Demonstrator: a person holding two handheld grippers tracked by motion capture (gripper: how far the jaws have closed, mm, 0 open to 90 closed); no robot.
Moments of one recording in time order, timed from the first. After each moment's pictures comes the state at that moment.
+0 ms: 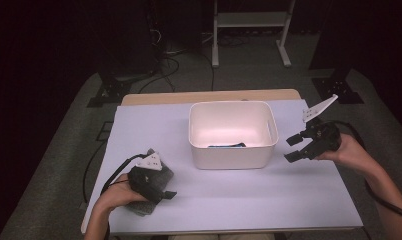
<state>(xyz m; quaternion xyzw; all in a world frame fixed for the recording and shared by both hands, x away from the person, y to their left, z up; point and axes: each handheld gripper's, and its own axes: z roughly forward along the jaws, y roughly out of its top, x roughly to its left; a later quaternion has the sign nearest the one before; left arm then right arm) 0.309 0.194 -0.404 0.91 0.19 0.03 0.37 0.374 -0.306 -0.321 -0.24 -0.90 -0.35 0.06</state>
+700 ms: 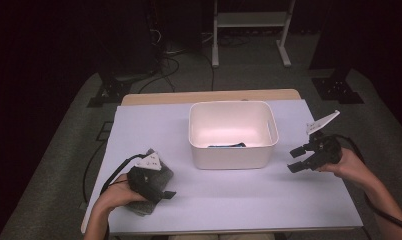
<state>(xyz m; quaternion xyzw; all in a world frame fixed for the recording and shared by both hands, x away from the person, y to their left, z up) 0.309 0.197 -0.405 0.91 0.19 0.03 0.37 0.369 -0.329 -0.372 -0.27 -0.89 -0.36 0.09</state>
